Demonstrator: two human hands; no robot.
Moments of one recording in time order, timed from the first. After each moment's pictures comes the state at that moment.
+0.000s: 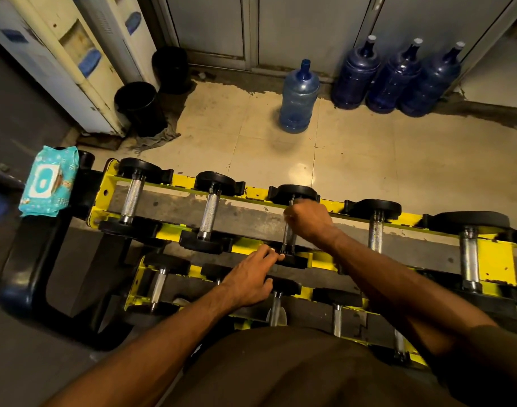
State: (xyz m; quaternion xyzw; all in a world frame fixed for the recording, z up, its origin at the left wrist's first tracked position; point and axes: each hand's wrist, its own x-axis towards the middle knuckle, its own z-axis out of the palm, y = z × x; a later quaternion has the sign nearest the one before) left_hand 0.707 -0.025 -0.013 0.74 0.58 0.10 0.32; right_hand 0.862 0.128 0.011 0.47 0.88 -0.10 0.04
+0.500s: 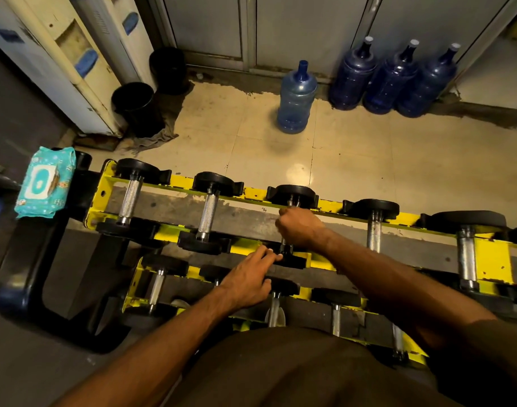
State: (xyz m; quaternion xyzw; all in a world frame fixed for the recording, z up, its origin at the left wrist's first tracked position) left_hand 0.705 -0.026 -0.015 0.74 0.58 0.10 0.33; right_hand 0.848 0.118 0.013 0.36 0.92 -0.06 0.13
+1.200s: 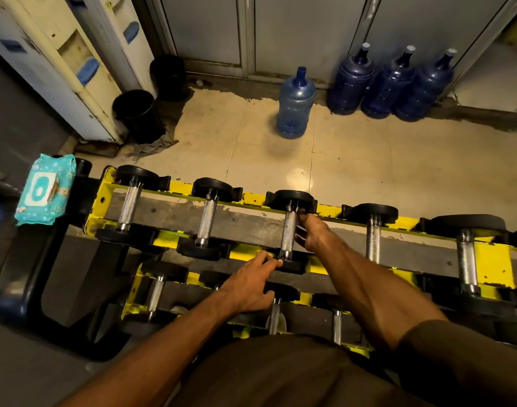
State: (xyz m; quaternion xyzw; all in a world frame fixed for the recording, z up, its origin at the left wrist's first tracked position) left_hand 0.708 -0.021 -0.007 0.73 0.58 0.05 0.35; right_hand 0.862 0.140 -0.038 0.69 0.10 -0.66 -0.29
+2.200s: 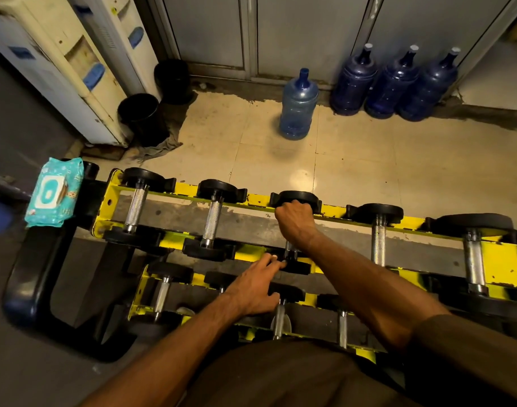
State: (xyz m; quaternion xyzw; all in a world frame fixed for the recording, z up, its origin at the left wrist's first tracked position) left_hand 0.708 -0.026 -0.005 0.72 0.60 0.04 0.36; right_hand 0.817 0.127 0.014 0.49 0.87 0.00 0.11
